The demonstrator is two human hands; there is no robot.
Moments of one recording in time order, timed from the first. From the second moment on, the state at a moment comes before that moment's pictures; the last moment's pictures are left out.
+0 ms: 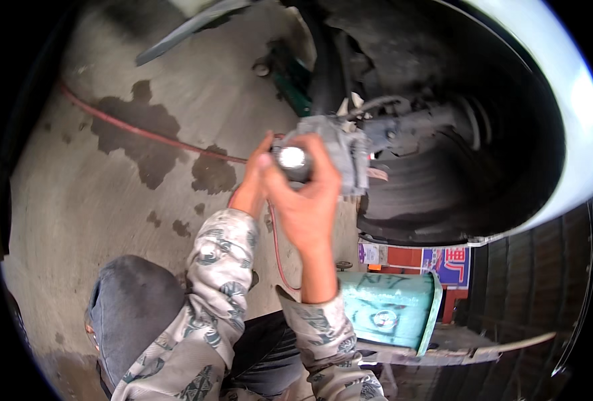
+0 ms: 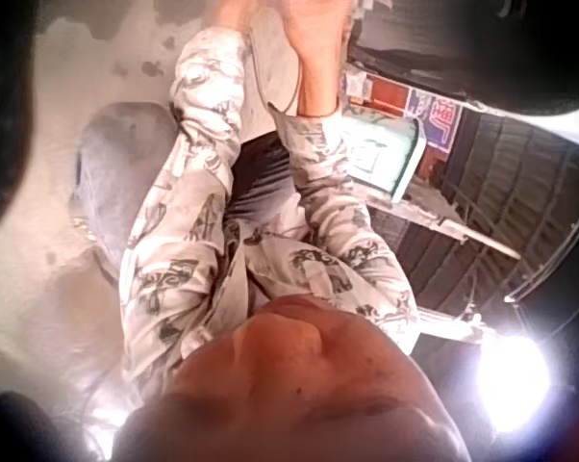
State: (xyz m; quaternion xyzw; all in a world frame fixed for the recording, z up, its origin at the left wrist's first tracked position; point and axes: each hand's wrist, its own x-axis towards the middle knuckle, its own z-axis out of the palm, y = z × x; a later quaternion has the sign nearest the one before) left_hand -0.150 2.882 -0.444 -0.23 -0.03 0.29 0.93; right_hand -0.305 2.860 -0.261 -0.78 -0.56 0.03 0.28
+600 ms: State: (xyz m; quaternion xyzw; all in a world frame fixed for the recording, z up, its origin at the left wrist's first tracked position) left_hand -0.170 2.860 -0.426 -0.19 0.11 0.34 0.92; right_hand -0.276 2.829 -0.258 -0.72 -0.57 -0.01 0.39
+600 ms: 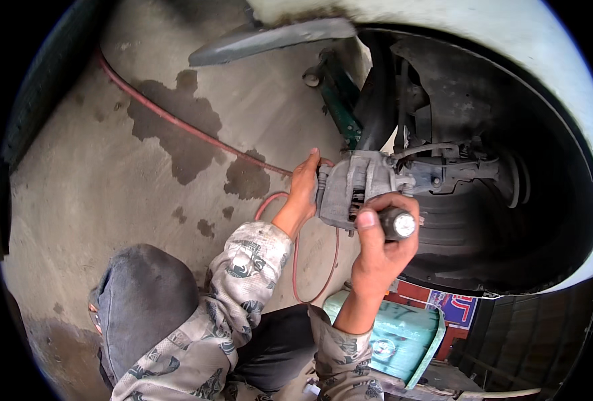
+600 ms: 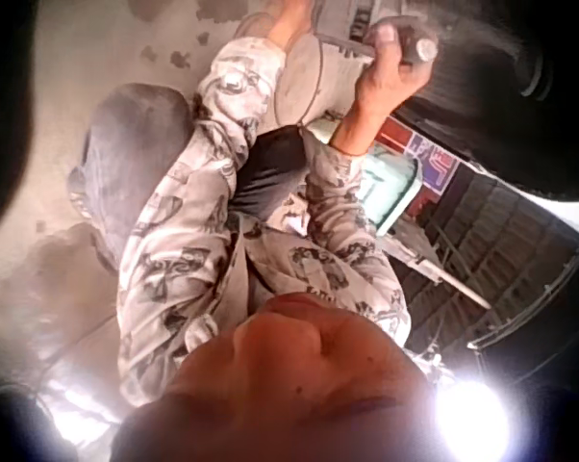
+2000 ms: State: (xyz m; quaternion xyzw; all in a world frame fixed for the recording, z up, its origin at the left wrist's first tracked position) left_hand -0.160 2.886 -0.437 -0.20 0.09 0.36 0.90; right_hand -0.420 2.809 -0.191 -0.61 -0.79 -0.02 -0.10
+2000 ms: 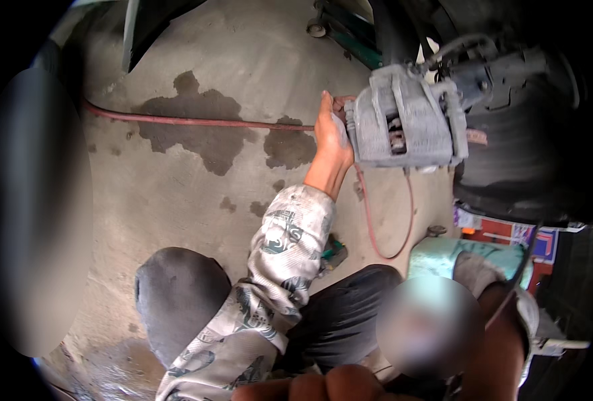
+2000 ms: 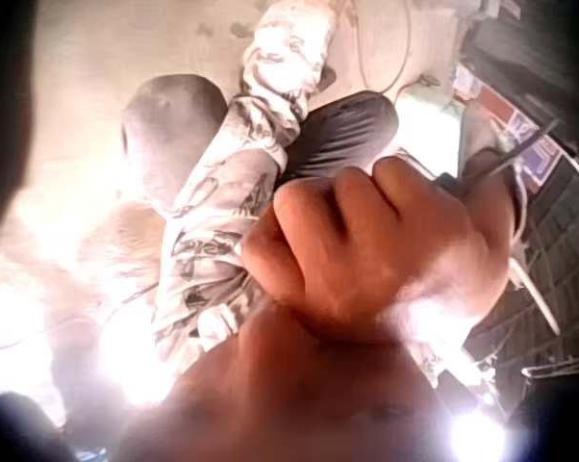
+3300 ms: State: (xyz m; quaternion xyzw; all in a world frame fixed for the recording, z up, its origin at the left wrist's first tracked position) left_hand -0.161 2.878 -0.424 -0.20 0.13 0.34 0.91; right_hand -0.302 2.868 -0.150 -0.51 -0.73 0.17 0.43
